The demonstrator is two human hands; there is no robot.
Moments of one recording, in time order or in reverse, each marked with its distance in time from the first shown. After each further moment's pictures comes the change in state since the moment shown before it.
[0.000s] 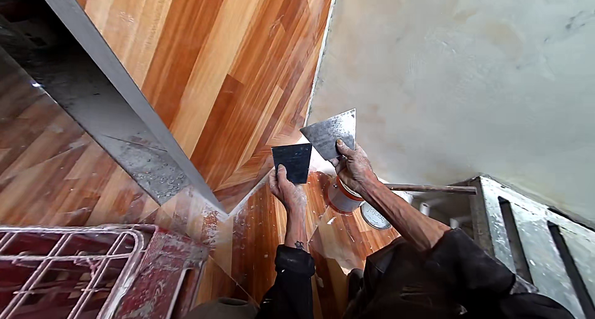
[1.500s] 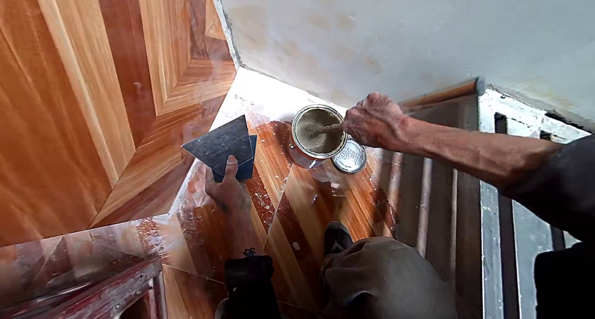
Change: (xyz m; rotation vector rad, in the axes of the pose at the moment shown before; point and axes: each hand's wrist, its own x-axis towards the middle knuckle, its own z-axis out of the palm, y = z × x) left_hand 0.030 -0.100 -0.041 0.555 -0.060 -0.094; right_hand 0.061 -0.085 -0.157 -2.503 -0.747 0.135
